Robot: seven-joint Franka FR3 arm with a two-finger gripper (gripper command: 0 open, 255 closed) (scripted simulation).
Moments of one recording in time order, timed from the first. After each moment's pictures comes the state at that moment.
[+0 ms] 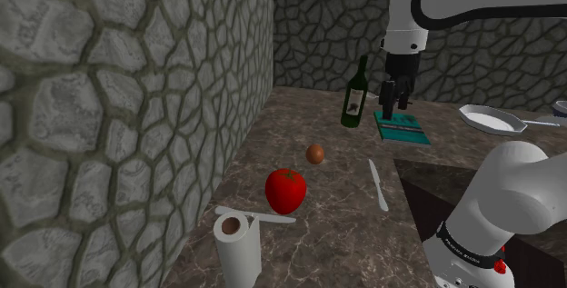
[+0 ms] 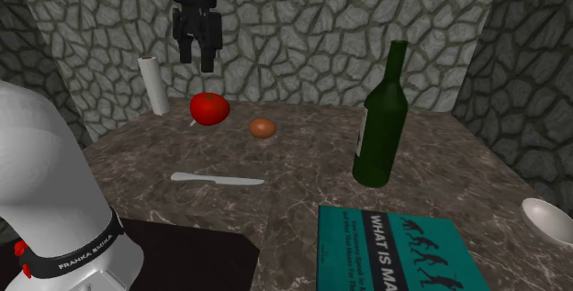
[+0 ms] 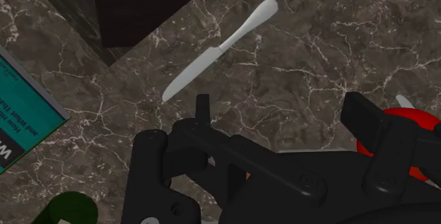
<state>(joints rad) 0.01 -0.76 -0.06 -2.45 -0.02 1.52 0.03</state>
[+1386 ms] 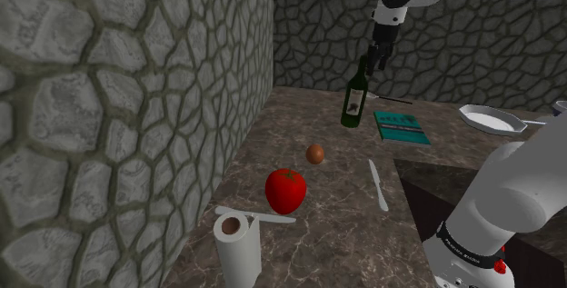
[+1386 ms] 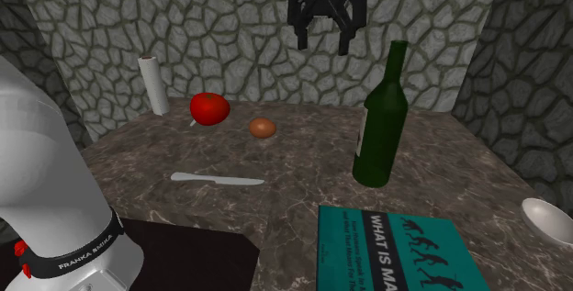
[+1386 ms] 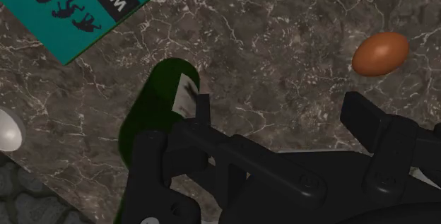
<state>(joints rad) -0.05 -0.29 -0.34 -2.01 -0.11 1.75 -0.34</state>
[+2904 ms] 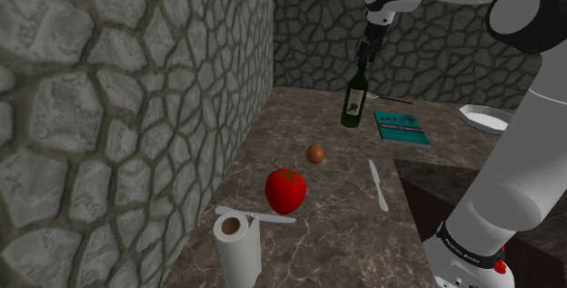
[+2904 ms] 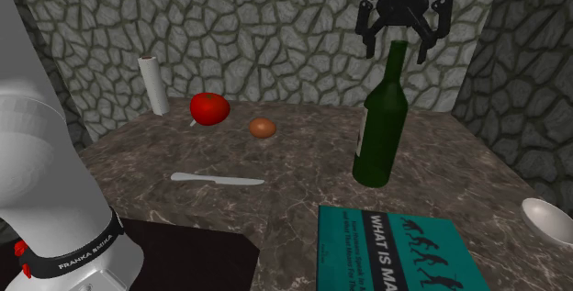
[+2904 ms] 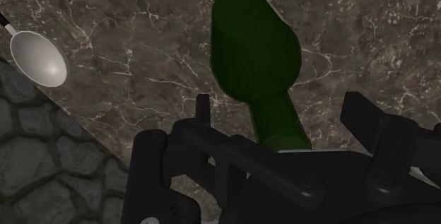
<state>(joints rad) -0.10 0.06 -0.47 -1.71 0.05 1.88 -0.59</state>
